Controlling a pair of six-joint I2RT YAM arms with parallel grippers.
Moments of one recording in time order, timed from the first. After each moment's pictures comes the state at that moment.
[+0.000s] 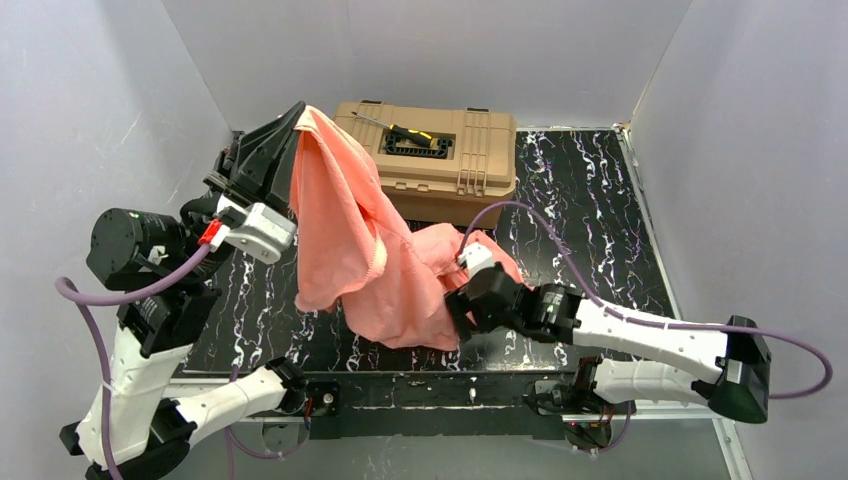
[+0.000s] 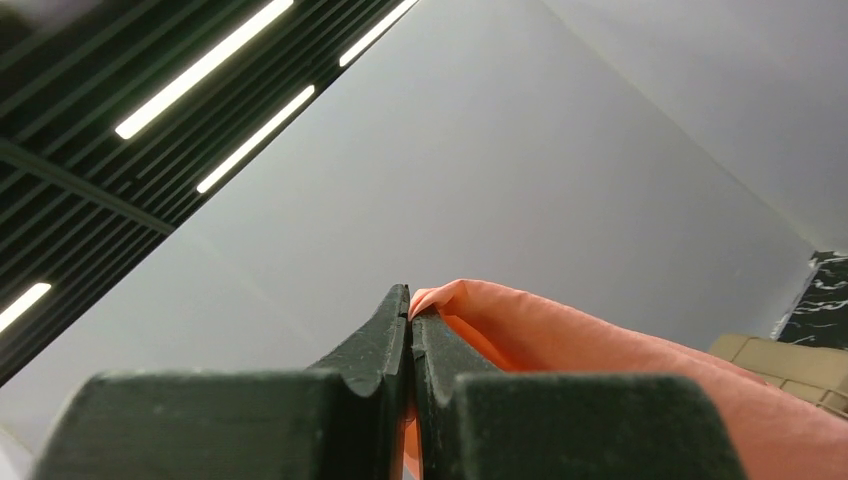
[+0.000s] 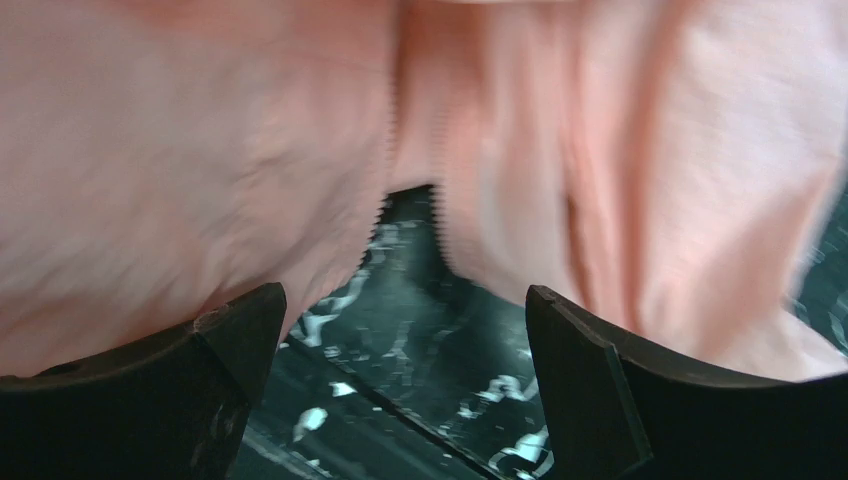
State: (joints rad) left arm -0.73 0.89 1.59 -0.15 0.20 0.91; right arm 1.10 1.04 0.79 -0.64 0.29 0.47
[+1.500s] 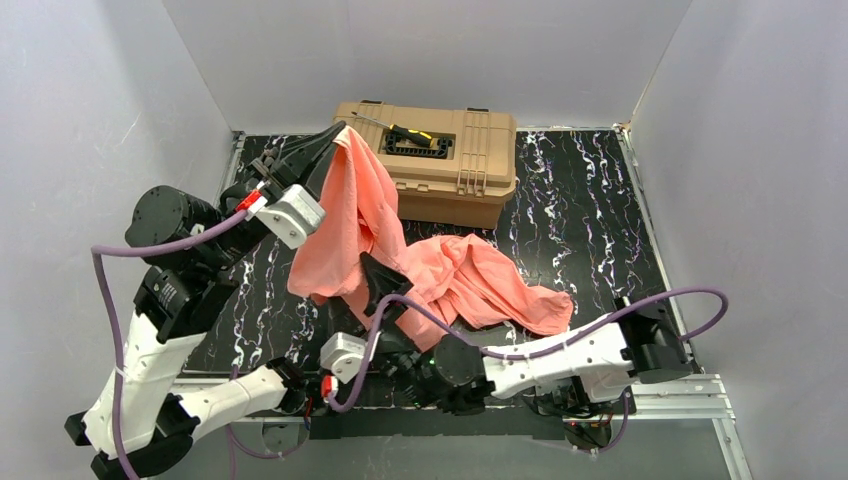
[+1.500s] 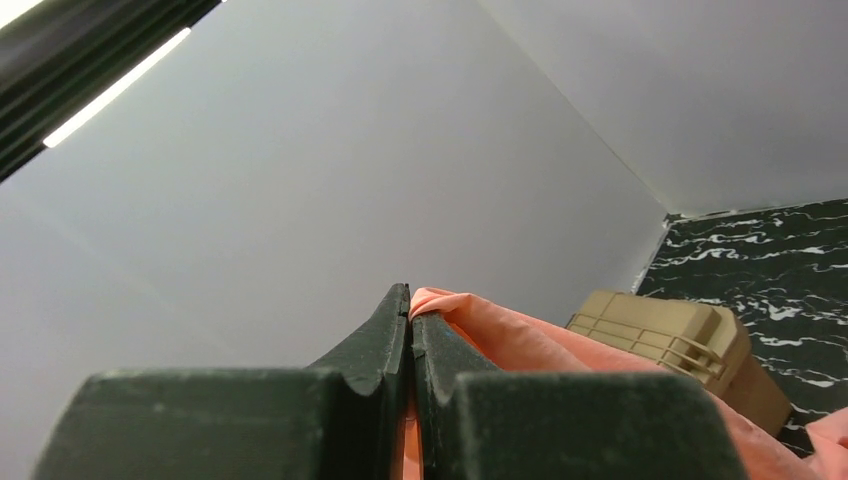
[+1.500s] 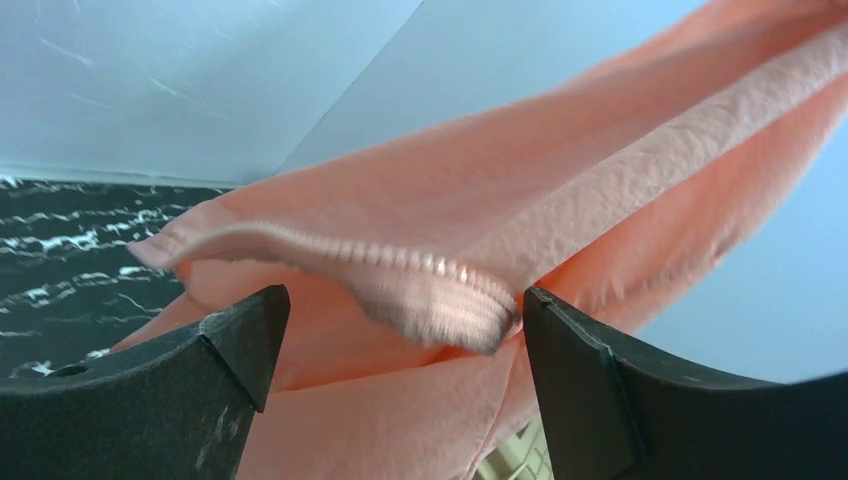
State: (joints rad) left arm -0.73 0.93 1.58 -0.25 0.23 0.81; right arm 1.76 1.54 1.13 0.93 0.85 -1.15
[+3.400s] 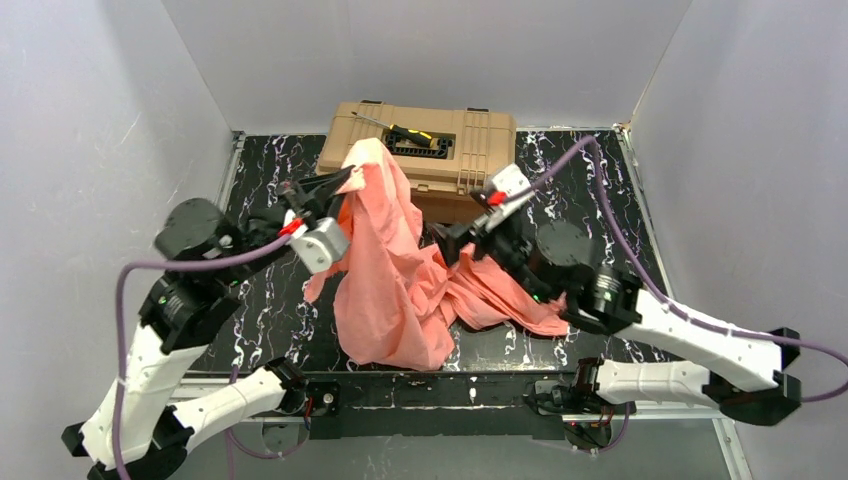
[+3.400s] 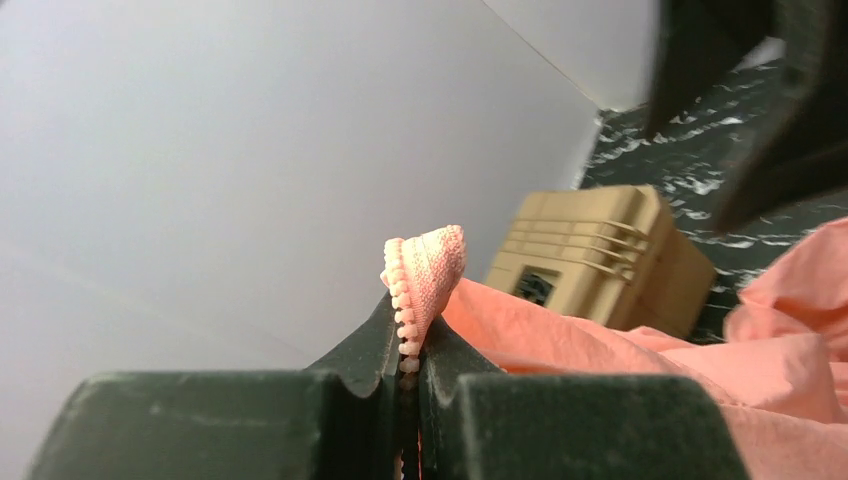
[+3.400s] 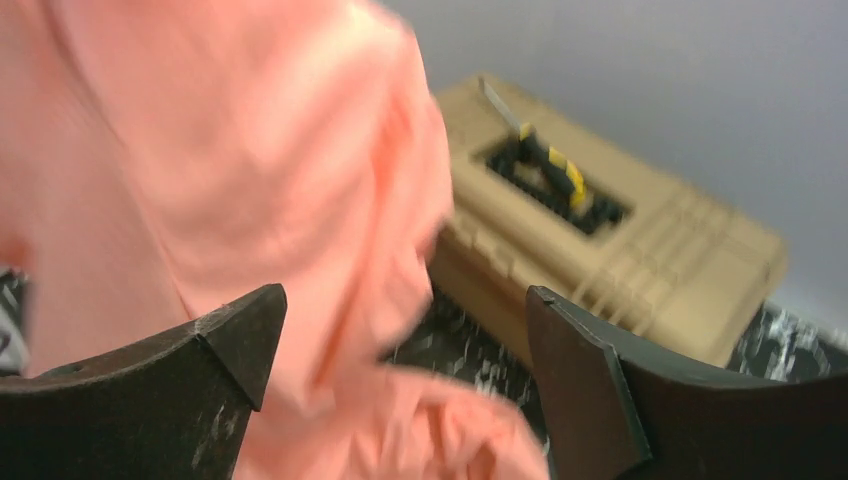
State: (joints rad) left arm -0.73 0.85 1.40 -0.43 0.24 0.86; right arm 1.25 1.06 1.26 -0.11 0.50 -0.10
